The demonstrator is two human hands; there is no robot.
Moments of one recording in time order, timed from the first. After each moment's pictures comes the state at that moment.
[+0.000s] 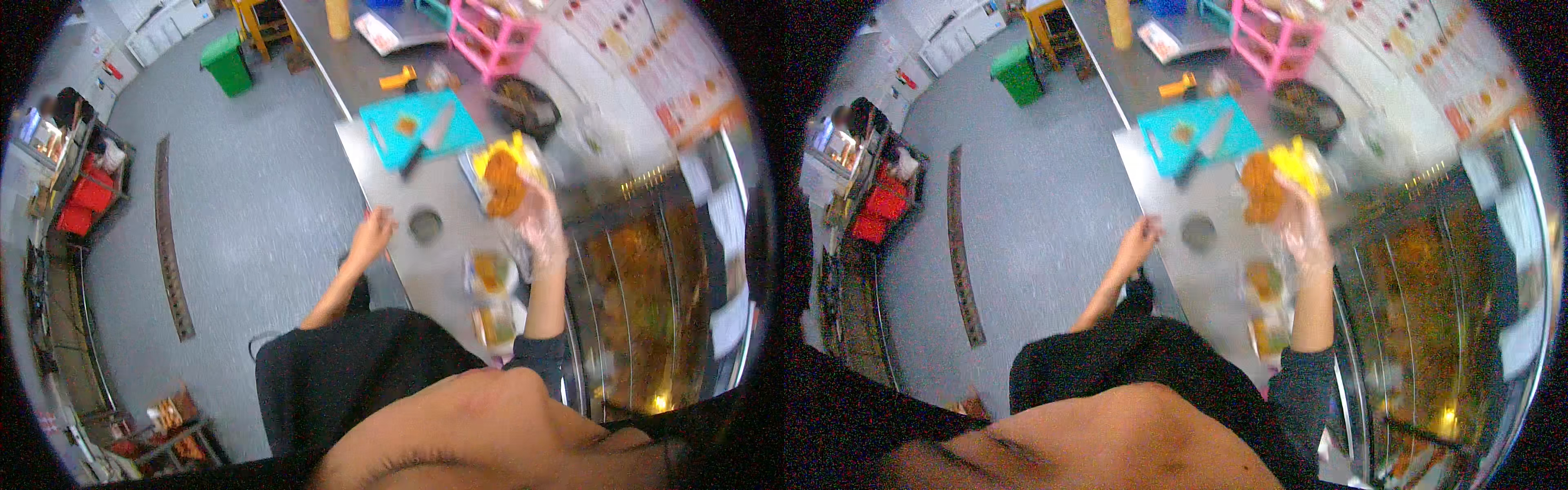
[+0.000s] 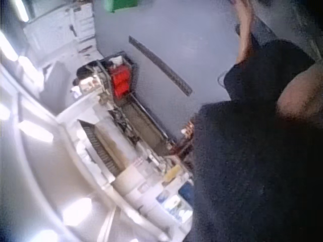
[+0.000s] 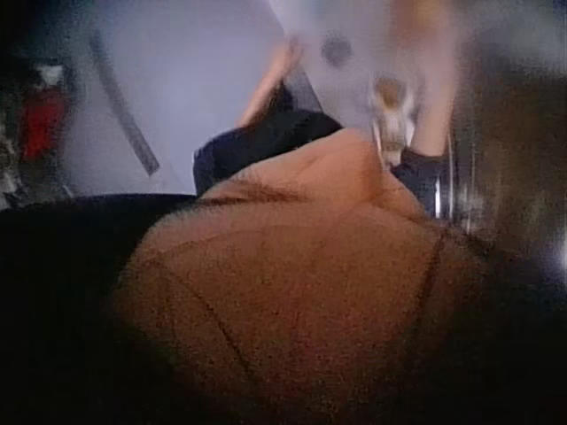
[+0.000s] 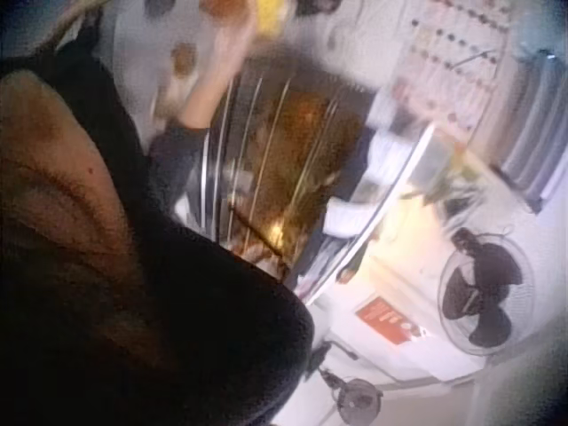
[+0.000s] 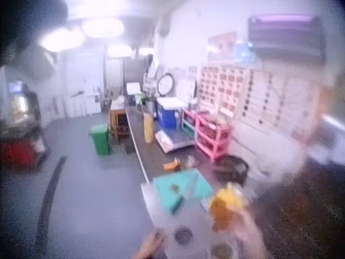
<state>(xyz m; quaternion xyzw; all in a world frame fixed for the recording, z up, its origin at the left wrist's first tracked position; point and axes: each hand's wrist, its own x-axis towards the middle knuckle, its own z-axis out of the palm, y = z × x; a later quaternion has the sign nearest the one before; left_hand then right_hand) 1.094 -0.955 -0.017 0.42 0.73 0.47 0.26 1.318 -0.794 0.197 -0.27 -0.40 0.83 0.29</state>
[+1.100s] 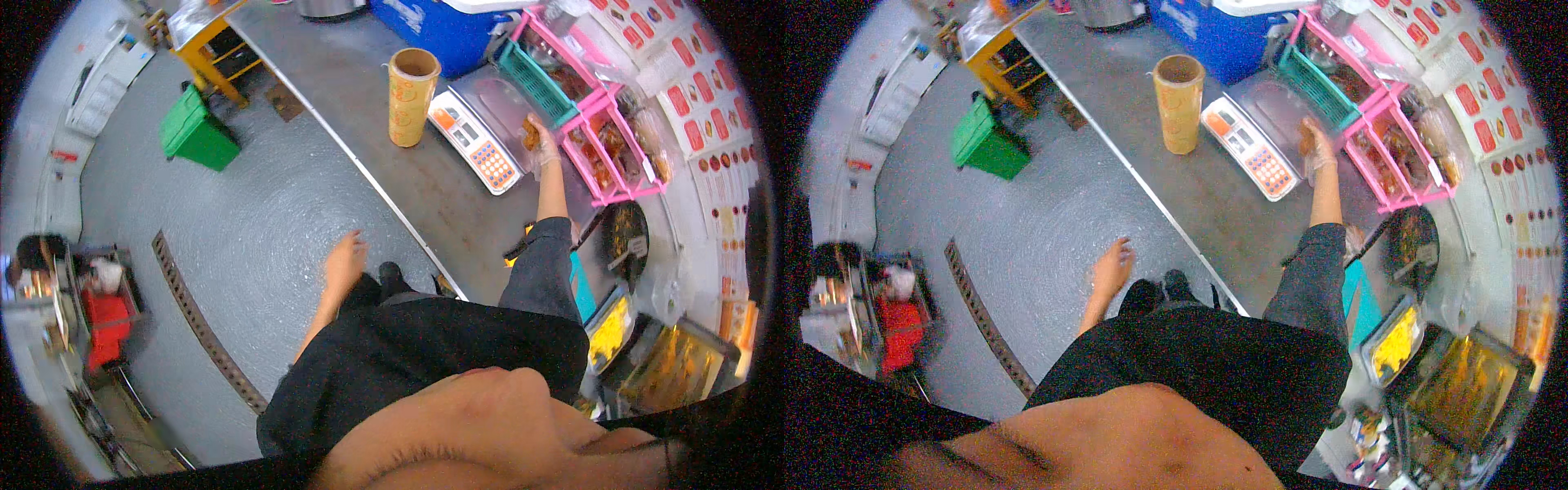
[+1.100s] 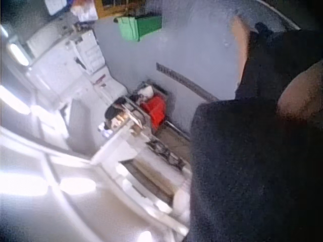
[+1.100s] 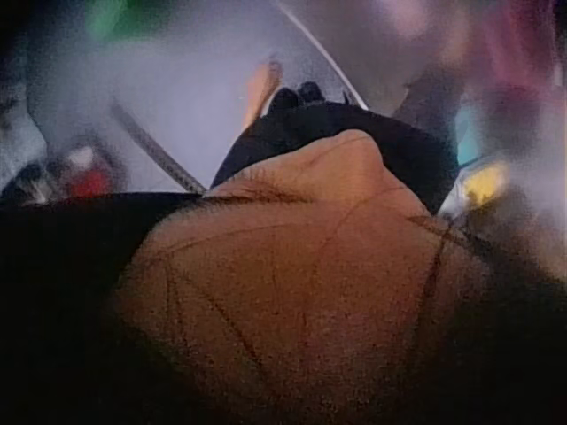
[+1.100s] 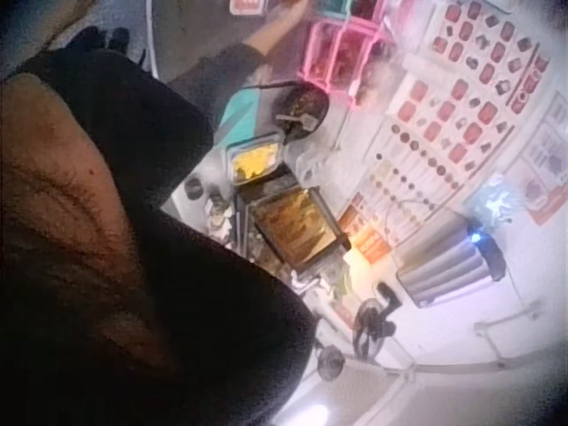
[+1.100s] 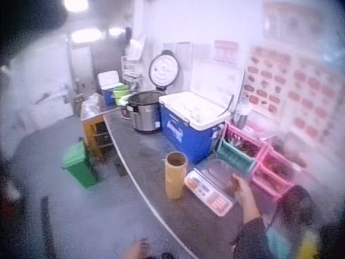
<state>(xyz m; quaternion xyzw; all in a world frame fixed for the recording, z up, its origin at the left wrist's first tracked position) 0.390 -0.623 0.008 0.48 0.79 0.28 0.27 0.727 -0.187 -0.003 -0.51 -0.33 0.65 0.46</state>
